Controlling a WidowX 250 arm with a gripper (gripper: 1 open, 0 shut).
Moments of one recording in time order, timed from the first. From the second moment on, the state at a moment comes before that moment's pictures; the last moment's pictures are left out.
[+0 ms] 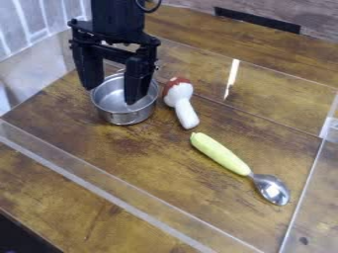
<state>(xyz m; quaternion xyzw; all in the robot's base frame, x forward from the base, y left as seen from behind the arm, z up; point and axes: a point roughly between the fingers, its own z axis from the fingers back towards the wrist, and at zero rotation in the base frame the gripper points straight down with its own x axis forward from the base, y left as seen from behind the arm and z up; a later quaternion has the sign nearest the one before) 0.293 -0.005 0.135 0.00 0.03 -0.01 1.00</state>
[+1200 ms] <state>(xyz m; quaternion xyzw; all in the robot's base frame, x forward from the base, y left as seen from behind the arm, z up) 0.339 -0.104 0.045 -0.03 0.01 0.48 0.88</state>
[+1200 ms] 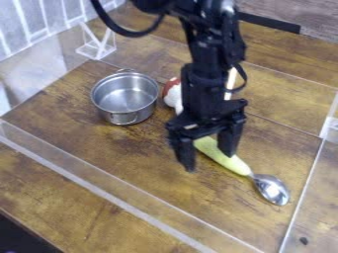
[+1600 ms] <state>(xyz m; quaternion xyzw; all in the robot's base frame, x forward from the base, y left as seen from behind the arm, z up) 0.361 -0.109 0.028 -0.03 0.00 0.50 0.86</state>
